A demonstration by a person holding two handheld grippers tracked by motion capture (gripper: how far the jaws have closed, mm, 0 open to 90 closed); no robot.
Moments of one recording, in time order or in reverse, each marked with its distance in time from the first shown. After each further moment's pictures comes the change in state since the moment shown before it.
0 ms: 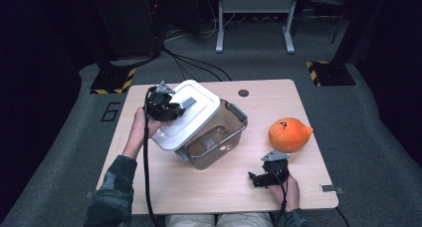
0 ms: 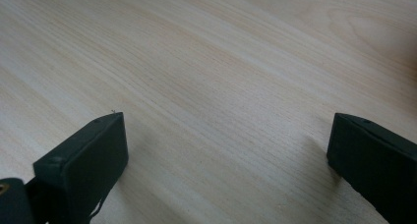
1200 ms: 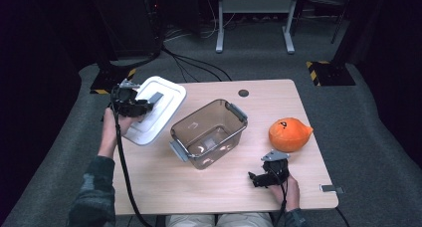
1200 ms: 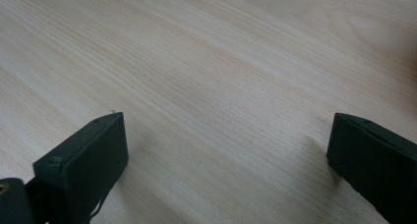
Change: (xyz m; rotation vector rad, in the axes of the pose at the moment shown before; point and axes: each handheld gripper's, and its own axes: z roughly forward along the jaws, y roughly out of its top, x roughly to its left) left arm 0.071 -0.041 -0.034 -0.003 0.141 -0.182; right arm 0.000 0.000 0.000 0.002 0.000 -0.002
